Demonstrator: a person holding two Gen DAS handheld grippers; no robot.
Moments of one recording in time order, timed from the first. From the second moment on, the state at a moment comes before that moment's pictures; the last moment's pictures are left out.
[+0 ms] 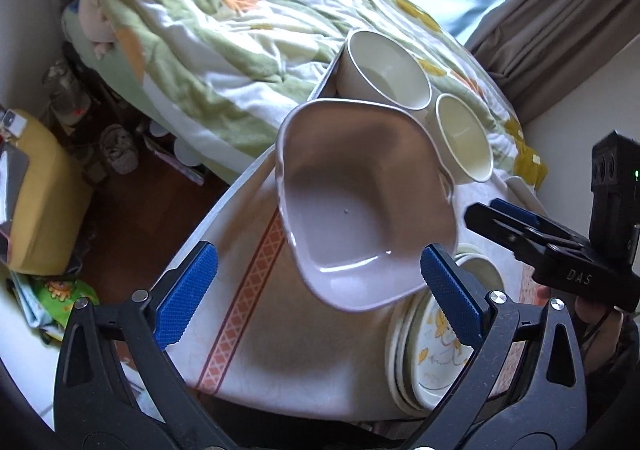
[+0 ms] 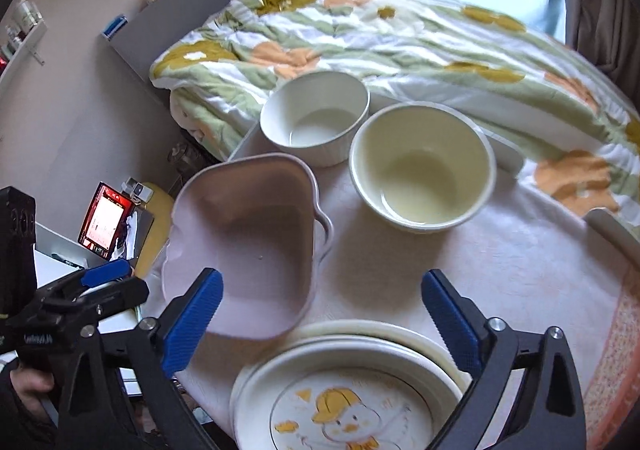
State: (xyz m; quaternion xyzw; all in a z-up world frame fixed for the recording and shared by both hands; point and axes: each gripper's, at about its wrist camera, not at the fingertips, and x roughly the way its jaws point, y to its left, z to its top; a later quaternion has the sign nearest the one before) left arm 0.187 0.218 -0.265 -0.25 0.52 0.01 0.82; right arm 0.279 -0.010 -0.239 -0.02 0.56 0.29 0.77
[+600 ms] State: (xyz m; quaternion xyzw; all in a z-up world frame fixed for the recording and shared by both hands) left arm 0.224 0.225 -0.304 -0.22 0.56 -0.02 0.80; right arm 0.288 0.003 -0.283 0.00 0.61 0.29 0.74
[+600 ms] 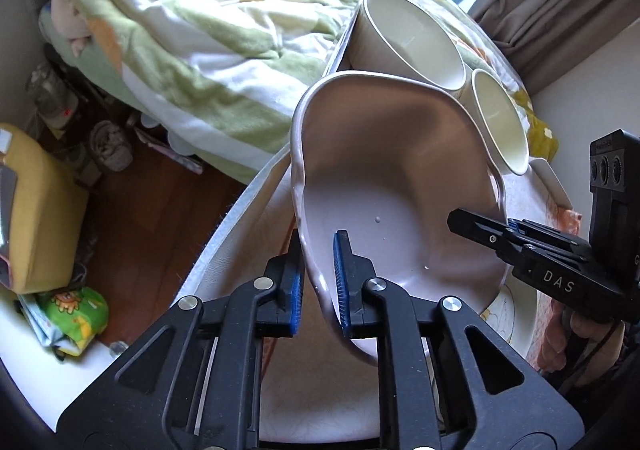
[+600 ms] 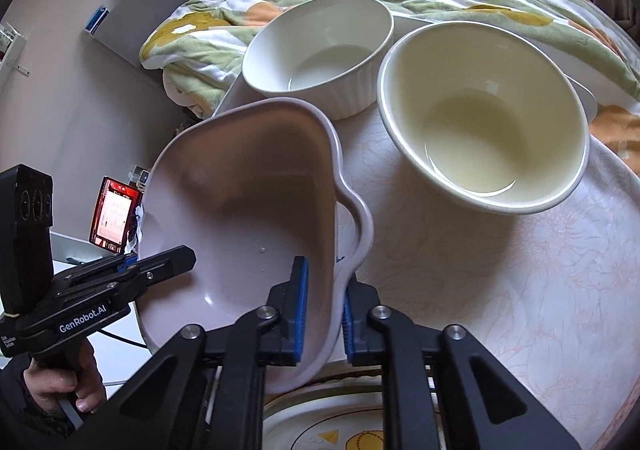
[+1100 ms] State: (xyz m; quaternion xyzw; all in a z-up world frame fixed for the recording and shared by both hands) left arm 0.196 0.183 -0.221 -0.16 0.51 -0.03 0.85; right arm 0.255 -0.039 -0.225 0.06 0.54 0.30 0.78
